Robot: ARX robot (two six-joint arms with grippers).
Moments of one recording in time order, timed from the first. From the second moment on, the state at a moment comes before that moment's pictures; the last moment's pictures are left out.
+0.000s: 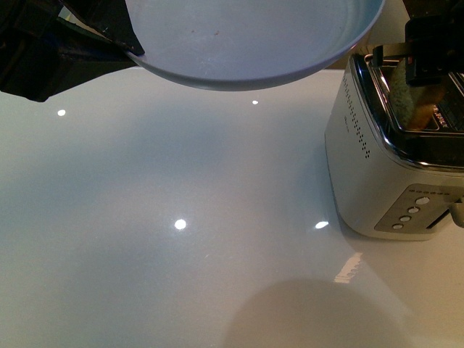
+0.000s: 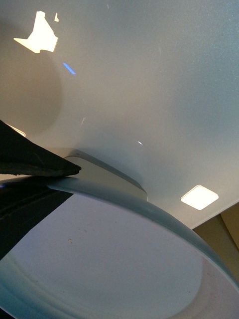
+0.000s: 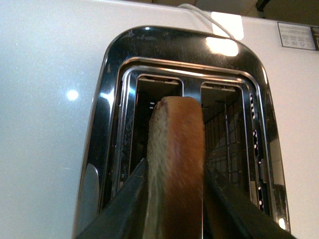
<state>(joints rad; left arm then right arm) -0.48 1.41 0.85 -0.16 -0.01 -1.15 0.23 1.77 0.96 0.15 0.32 0.02</state>
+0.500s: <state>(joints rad) -0.48 1.41 0.85 -0.16 -0.01 -1.15 0.16 1.41 0.71 0.28 0.24 0.03</state>
